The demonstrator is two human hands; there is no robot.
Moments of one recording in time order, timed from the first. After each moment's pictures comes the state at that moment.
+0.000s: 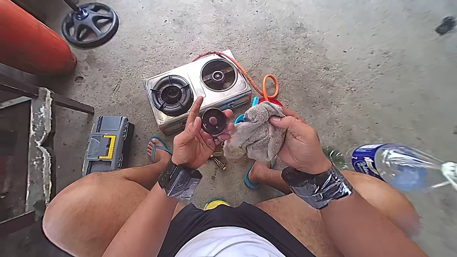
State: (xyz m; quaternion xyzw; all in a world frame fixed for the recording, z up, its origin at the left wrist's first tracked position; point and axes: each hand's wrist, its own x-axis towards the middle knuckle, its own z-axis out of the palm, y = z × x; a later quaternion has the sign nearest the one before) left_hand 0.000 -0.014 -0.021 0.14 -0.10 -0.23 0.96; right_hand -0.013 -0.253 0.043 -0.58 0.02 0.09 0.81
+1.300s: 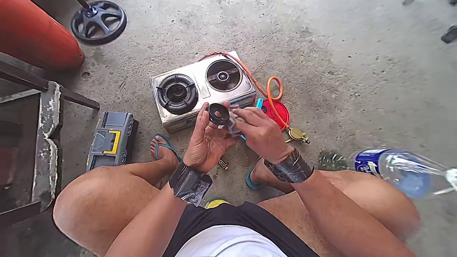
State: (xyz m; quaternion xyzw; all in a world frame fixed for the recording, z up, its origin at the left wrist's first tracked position) left_hand -0.017 -0.024 -0.013 0.16 0.01 -0.21 0.96; right_hand 0.007 -0.224 -0.013 -0.89 -0.33 -0.17 0.25
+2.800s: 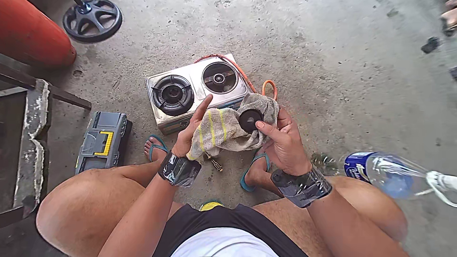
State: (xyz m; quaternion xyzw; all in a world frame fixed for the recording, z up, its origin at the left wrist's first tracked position) left_hand 0.012 0.006 -0.032 0.38 -0.17 -0.18 0.89; right_hand -0.012 -0.236 0.023 -0.60 0.03 0.03 0.80
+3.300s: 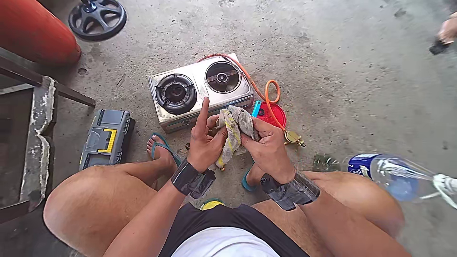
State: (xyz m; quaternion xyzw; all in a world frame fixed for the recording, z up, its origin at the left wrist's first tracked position) left_hand -0.015 -0.033 -0.023 0.65 -0.08 0.07 0.76; right_hand -0.023 -0.202 0.016 -0.78 -0.10 -0.03 0.62
